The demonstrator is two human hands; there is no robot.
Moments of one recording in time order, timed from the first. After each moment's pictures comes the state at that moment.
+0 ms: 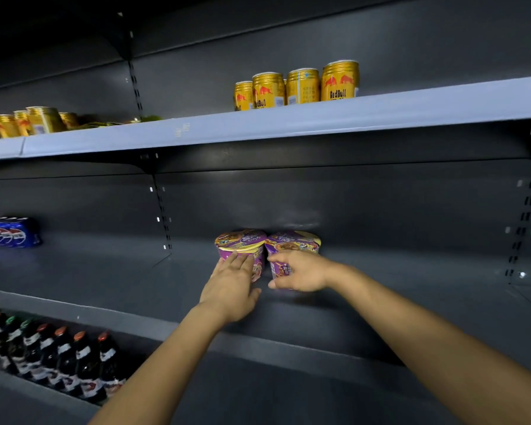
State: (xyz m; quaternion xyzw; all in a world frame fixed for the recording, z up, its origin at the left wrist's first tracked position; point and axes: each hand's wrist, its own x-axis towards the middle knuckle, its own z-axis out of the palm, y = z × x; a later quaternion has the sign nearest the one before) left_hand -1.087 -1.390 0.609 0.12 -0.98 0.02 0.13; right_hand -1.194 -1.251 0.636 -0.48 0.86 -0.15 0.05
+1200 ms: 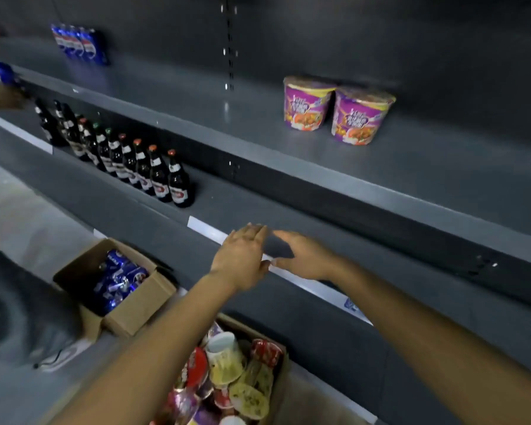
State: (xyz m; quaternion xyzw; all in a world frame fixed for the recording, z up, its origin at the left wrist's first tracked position) left_hand -0.886 -1.324 0.438 0.20 -0.97 -0.09 0.02; right_hand -1.005 -1.218 0.454 -0.50 0.82 -0.16 0.23
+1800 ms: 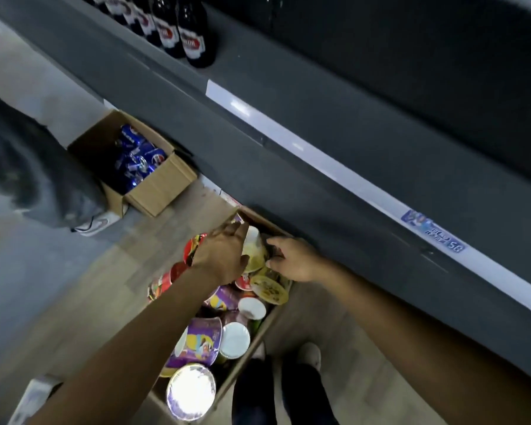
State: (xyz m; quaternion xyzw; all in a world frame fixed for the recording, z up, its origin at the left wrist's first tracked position) left_hand -0.788 -1.331 0.216 0.29 -0.93 -0.17 -0.17; right_hand -0.924 -1.222 0.219 -0.45 0.78 -0.06 0.43
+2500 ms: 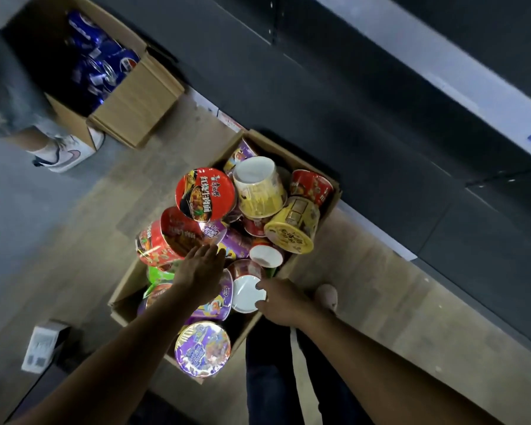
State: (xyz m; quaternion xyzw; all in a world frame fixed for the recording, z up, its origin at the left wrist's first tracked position) left_hand -0.676 -1.315 0.012 0.22 -0.89 -0.15 -0.36; right_hand -0.800 -1.170 0.025 -0.37 0.73 0.00 0.58
